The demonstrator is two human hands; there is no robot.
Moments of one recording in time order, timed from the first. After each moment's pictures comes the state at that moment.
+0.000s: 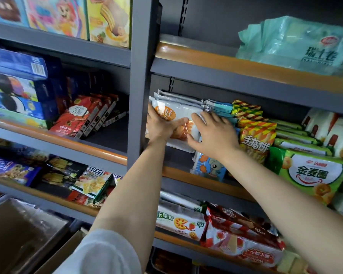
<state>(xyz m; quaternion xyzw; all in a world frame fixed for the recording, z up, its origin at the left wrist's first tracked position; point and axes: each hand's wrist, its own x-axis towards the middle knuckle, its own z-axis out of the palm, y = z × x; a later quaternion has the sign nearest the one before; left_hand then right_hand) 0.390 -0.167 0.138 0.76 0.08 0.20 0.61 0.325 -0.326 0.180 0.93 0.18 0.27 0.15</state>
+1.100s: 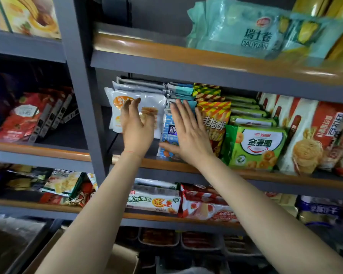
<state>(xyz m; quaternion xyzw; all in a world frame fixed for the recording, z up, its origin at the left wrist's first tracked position) 0.322 -0.203 0.136 0.77 -0.05 0.30 0.56 0.286 -0.365 0.142 0.93 0.17 0.33 0.06</state>
